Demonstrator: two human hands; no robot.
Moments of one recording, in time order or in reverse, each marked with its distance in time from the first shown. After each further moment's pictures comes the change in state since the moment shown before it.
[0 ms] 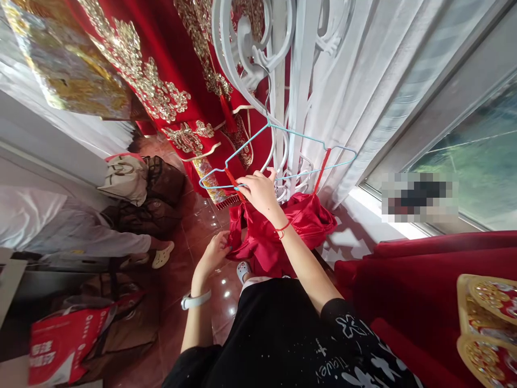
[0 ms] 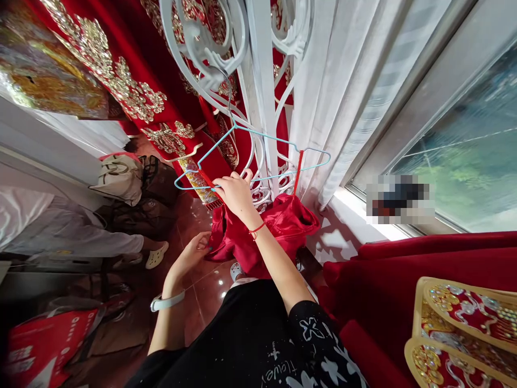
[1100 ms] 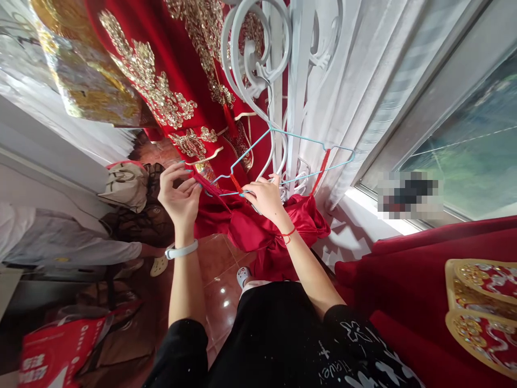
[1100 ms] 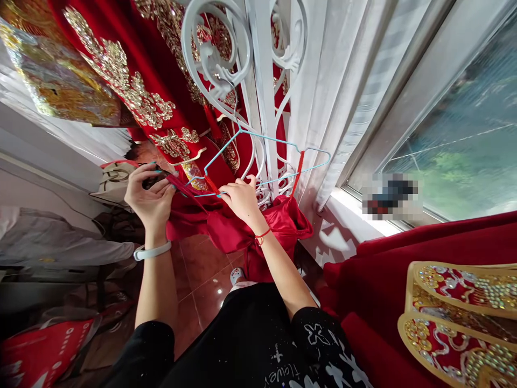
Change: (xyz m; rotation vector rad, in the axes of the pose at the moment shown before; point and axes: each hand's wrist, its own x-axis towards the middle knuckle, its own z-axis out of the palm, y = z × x) left_hand 0.058 0.141 -0.065 -0.279 0.678 0.796; right_hand -0.020 -0.006 -0.006 -0.015 0.010 -0.012
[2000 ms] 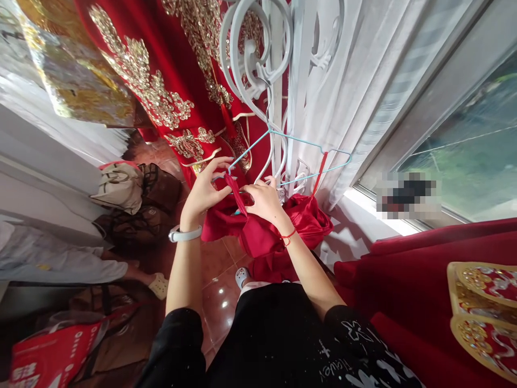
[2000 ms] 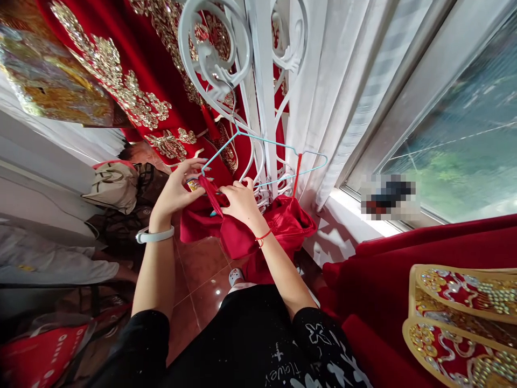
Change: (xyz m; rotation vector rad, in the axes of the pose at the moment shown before) left_hand 0.031 0.013 0.036 0.077 -0.706 0.014; right_hand 0.003 0.009 0.011 0.026 -0.007 -0.057
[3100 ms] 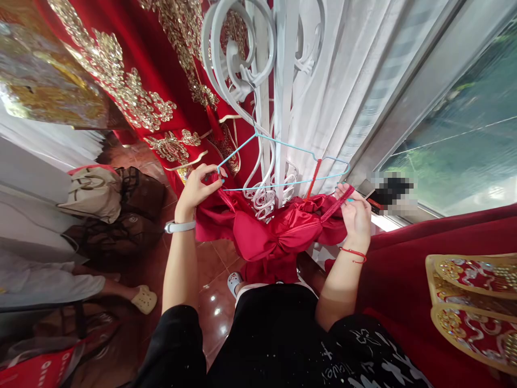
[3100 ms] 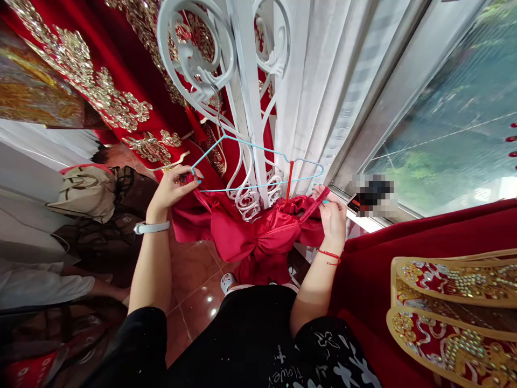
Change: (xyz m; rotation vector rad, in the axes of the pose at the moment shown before) left_hand 0.023 -0.042 0.005 0.082 -0.053 -0.066; right_hand -0.159 0.149 -0.084 1.023 1.013 0.465
